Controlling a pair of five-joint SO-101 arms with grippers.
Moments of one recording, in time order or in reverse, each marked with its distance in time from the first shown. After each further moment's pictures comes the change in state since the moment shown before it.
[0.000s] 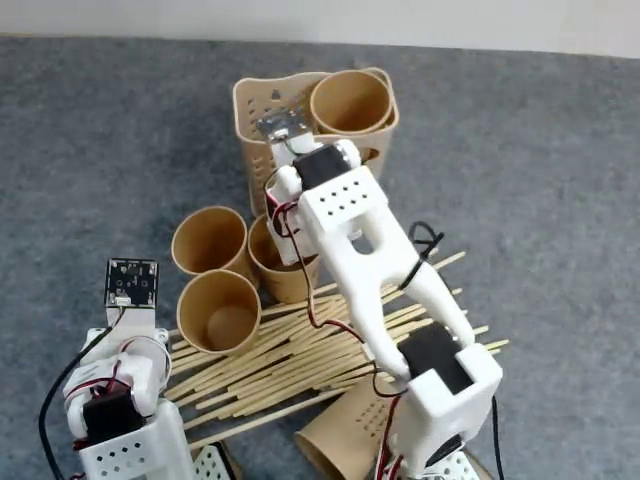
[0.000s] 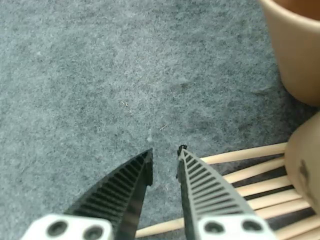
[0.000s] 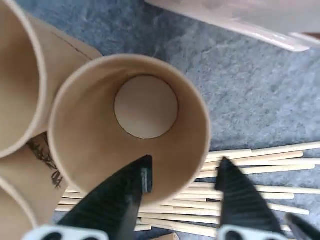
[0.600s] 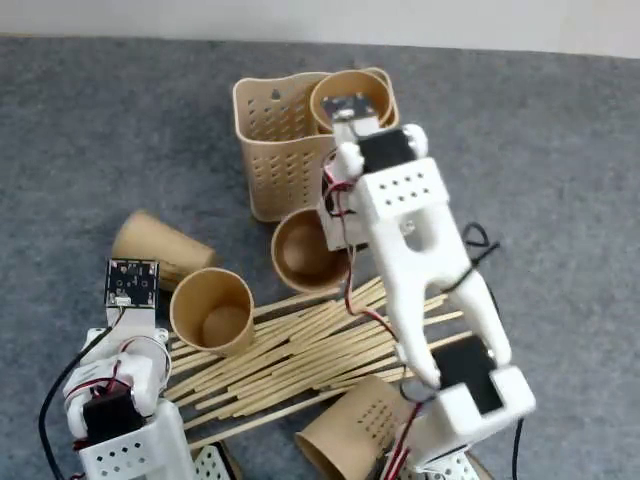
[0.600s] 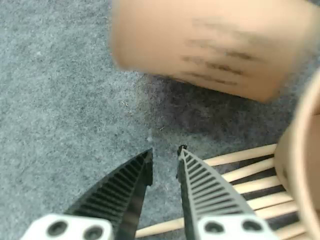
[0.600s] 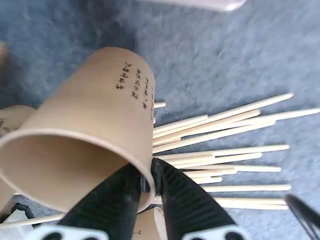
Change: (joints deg) left arm 0.0 0.0 0.0 0.0 0.0; right arm 10.0 -9.3 0.0 7.3 1.3
